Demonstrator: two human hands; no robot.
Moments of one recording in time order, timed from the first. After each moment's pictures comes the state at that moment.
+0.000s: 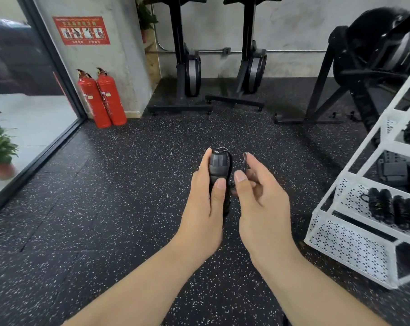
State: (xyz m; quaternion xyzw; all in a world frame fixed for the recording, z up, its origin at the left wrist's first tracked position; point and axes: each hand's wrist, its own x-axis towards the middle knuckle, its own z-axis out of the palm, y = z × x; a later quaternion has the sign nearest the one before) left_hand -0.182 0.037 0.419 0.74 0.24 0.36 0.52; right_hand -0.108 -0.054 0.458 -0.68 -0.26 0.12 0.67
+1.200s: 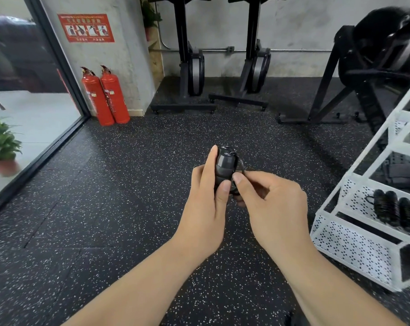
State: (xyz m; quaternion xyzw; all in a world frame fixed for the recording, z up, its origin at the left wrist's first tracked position) left_hand -0.193 0.046 0.425 0.81 0.23 0.33 0.44; right_hand -0.095 -0.060 0.467 -0.78 -0.34 0.05 0.52
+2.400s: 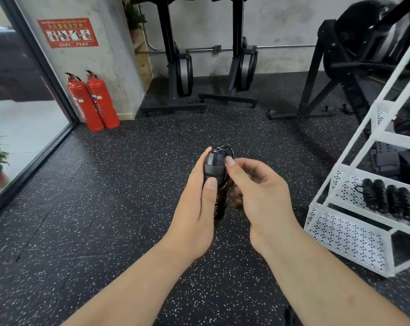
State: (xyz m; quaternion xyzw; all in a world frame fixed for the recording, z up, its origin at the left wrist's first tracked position) left_hand -0.190 0.042 0.425 0.77 0.16 0.36 0.50; right_hand -0.093 -0.047 0.474 -0.62 -0.13 0.26 0.73
